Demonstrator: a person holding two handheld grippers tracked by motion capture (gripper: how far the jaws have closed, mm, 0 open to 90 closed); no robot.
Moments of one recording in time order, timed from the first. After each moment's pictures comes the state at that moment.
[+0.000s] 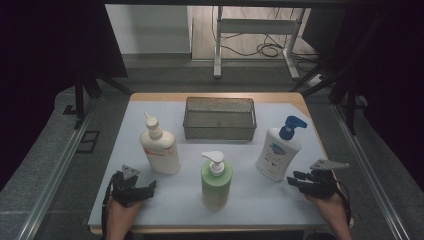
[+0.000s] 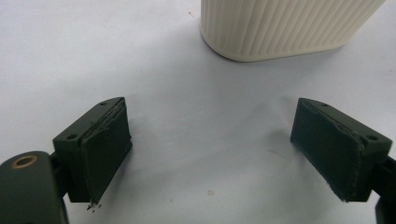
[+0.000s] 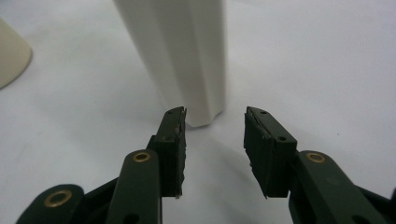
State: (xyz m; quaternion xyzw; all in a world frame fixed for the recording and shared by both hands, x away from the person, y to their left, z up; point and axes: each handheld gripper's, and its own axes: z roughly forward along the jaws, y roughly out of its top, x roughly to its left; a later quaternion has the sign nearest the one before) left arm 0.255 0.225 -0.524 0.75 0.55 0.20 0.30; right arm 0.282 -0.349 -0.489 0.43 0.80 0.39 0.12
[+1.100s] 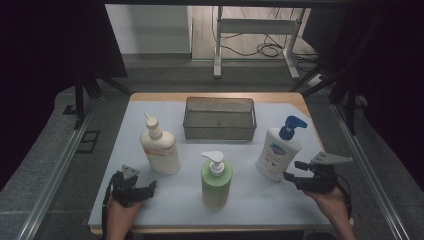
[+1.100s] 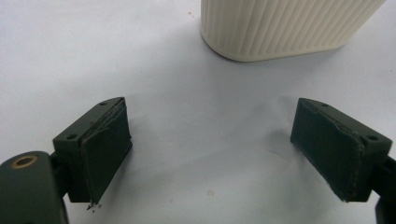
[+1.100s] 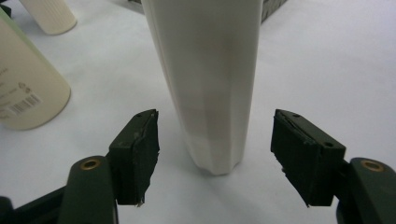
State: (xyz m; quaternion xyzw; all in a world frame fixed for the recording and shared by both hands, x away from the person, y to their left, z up) left arm 0.255 0.225 -0.524 0.75 0.55 0.20 0.30; right arm 0.285 -0.336 -0.454 0.40 0.80 0.43 0.14
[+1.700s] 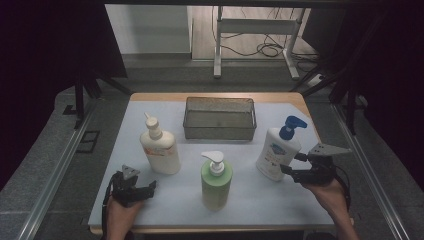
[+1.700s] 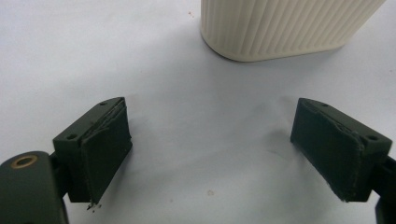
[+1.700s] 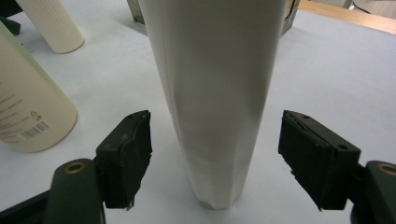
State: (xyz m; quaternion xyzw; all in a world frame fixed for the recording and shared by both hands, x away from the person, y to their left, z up) left arm 0.255 0.225 -0.524 0.75 0.55 0.20 0.30; right arm 0.297 -0.323 -0.431 0.38 0.80 0.43 0.16
